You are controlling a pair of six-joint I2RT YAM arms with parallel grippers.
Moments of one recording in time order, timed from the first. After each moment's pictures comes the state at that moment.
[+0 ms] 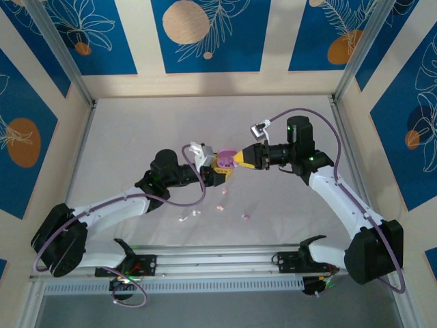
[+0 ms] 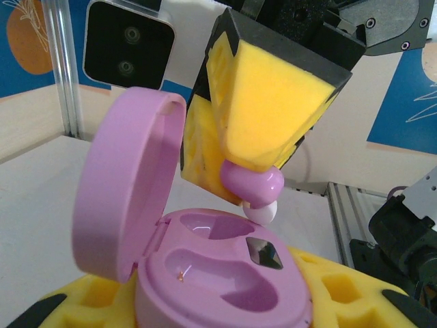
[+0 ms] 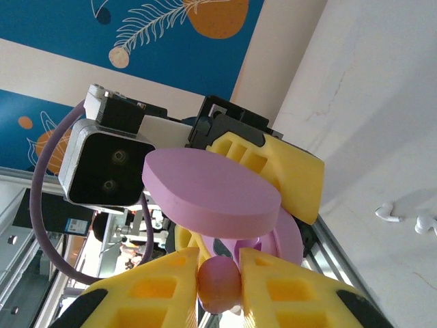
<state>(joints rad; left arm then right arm) -0.75 1.29 0.70 0.56 0.56 -0.10 0.31 1.20 0.95 -0.21 -1.23 0.80</state>
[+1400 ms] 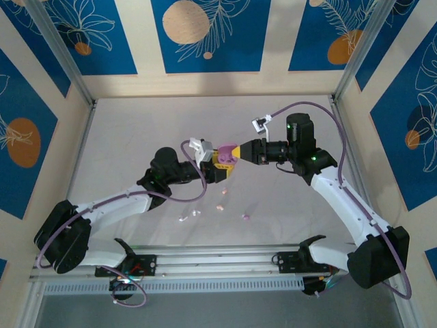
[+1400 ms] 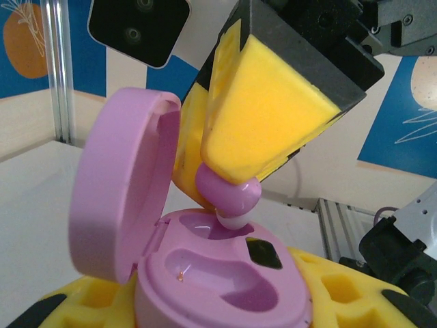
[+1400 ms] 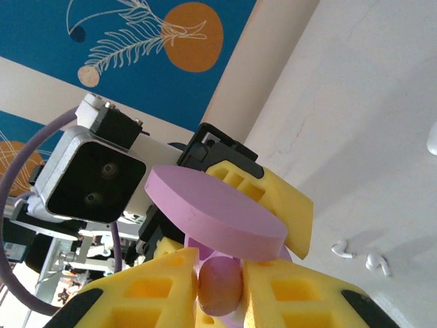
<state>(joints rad) -0.75 1.32 0.72 0.64 0.58 -0.19 0.36 1.17 1.02 -0.28 -1.04 0.70</state>
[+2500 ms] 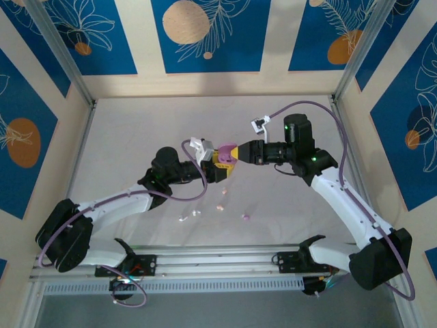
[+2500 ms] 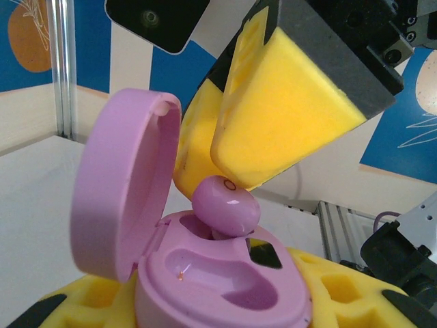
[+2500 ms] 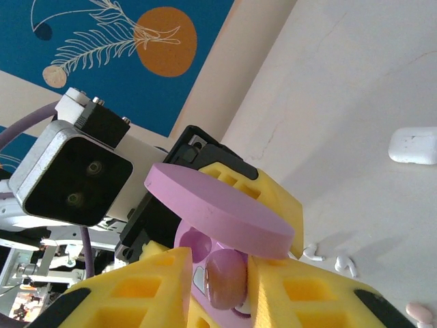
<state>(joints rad) -0.74 1.33 0.73 0.63 0.57 -0.21 0.39 1.15 1.05 -0.38 -0.91 0.60</state>
